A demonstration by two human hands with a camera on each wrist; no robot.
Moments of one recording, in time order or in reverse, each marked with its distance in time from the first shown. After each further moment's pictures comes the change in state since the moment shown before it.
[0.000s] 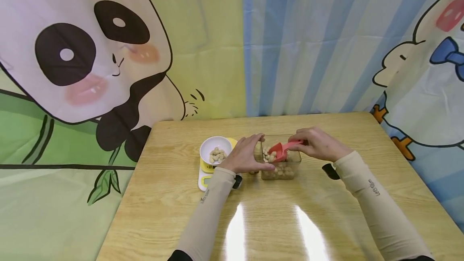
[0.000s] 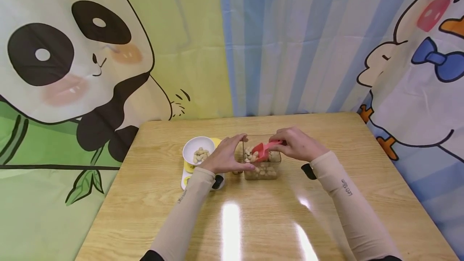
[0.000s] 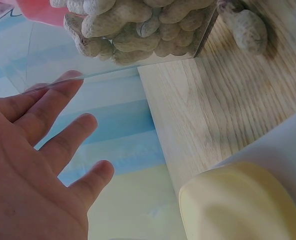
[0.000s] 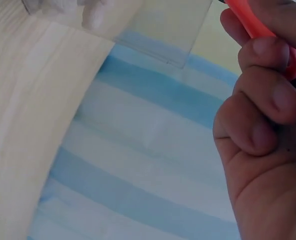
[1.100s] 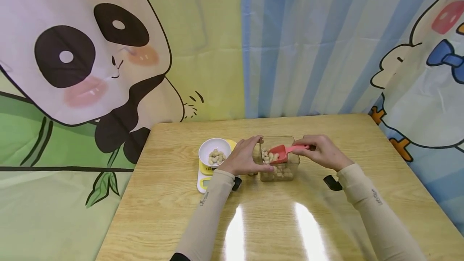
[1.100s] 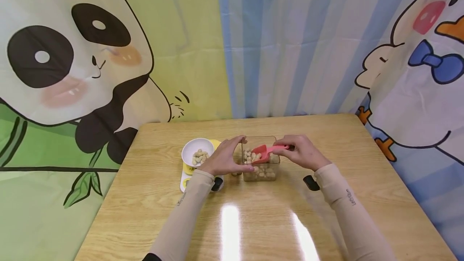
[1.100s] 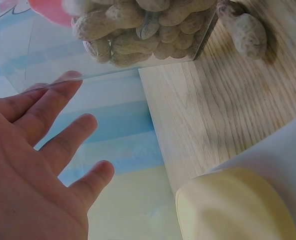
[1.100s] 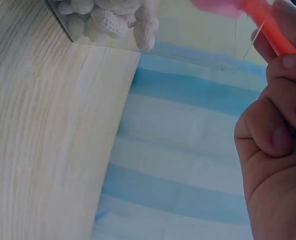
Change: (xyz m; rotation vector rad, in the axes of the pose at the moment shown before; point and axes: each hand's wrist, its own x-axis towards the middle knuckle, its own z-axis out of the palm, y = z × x) left_hand 0.000 0.000 0.001 -0.010 0.004 -0.016; right_hand -0.029 0.014 0.020 0.198 0.160 0.185
